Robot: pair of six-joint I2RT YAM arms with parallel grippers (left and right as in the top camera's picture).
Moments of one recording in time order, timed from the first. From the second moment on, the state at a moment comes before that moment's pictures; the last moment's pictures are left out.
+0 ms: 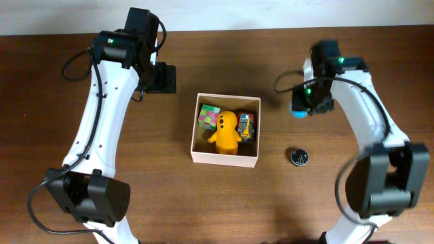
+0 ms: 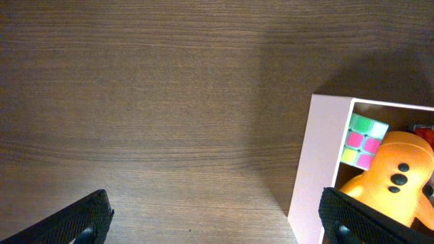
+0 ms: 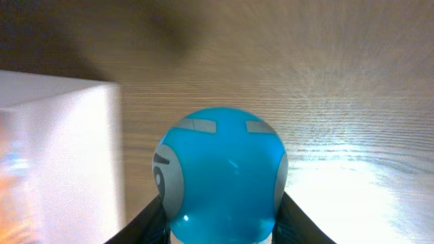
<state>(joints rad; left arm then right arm) -0.21 1.93 2.06 -1.40 -0.12 -0.19 0.06 1.89 1.65 -1.14 -0.10 0.09</state>
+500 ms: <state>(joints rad) -0.21 1.93 2.06 -1.40 -0.12 -0.19 0.43 1.83 1.84 -1.20 -0.10 0.13</state>
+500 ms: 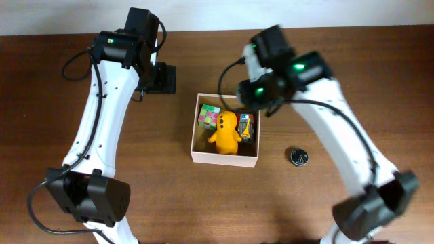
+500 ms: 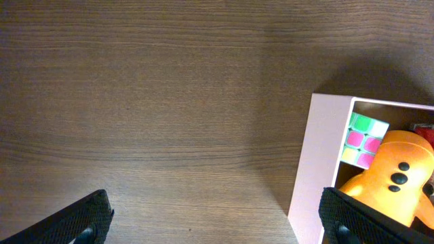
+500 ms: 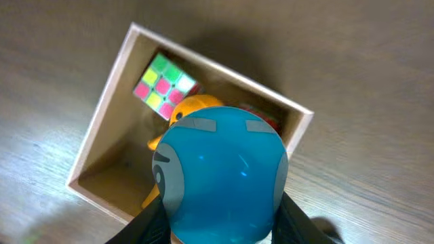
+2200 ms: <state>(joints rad) -0.21 1.93 2.06 -1.40 -0.12 -0.19 0.45 2.09 1.81 -1.03 -0.11 0.16</state>
